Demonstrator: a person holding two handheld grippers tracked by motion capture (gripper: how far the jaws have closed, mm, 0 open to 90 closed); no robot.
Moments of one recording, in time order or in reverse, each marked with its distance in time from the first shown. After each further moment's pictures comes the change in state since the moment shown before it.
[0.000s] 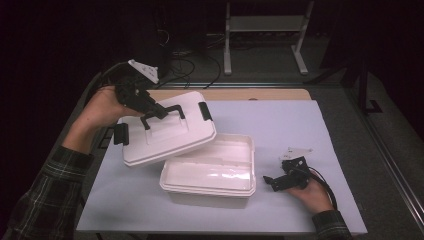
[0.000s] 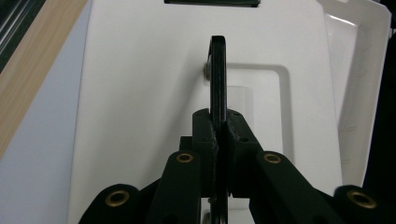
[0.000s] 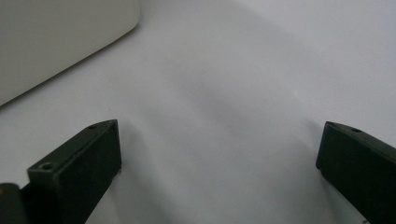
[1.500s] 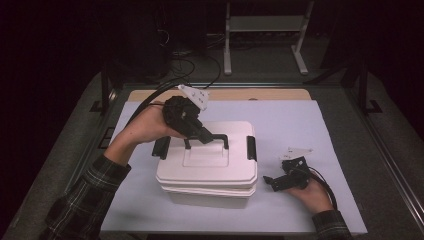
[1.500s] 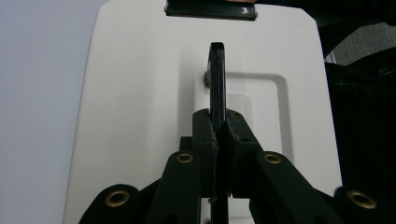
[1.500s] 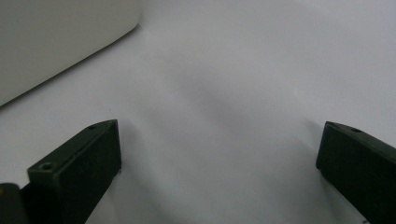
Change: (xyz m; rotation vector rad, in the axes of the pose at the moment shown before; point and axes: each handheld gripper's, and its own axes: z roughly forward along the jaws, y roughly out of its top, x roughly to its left) left arm -0.055 0.056 0.071 -0.048 -0.219 0.246; right arm 0.000 0.000 0.000 -0.001 0.001 0.000
